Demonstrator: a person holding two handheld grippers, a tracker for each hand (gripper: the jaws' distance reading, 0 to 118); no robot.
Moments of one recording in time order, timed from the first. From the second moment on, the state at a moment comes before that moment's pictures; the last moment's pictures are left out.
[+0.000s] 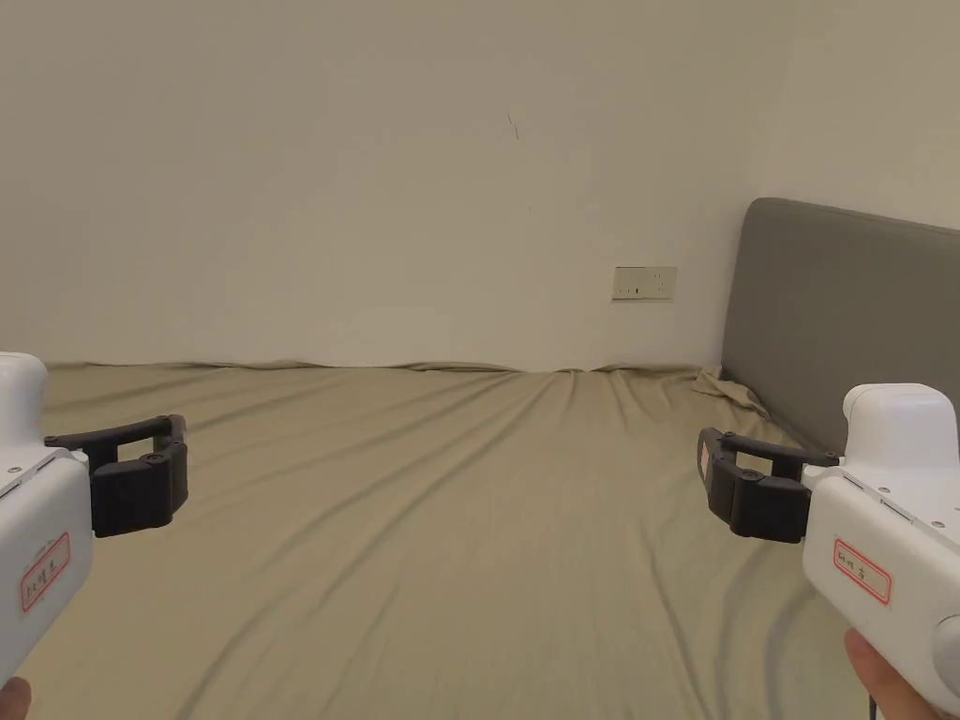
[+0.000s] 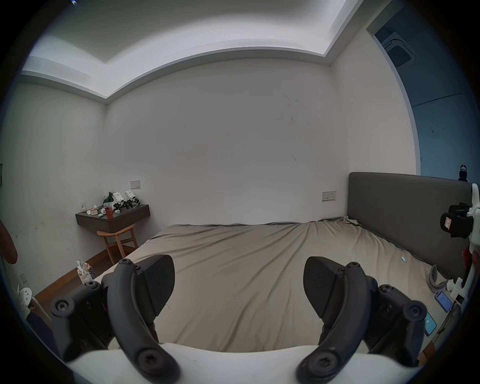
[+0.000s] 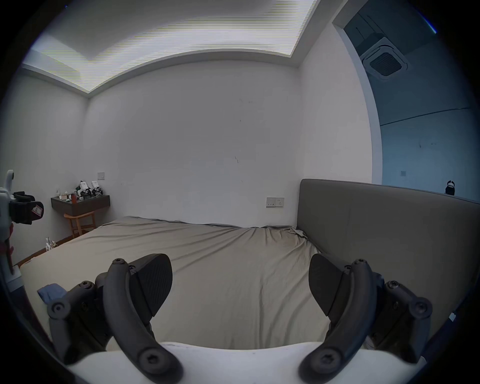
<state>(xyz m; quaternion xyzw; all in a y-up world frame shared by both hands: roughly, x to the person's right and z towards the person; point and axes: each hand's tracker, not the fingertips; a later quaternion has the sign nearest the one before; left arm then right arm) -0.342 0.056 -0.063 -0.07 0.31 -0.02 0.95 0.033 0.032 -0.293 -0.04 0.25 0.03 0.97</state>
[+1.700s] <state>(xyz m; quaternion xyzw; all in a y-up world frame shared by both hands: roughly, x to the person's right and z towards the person) -0.342 0.048 -0.073 -0.08 0.30 -0.03 0.95 0.041 0.034 -0.296 -0.05 0.29 -0.02 0.95</state>
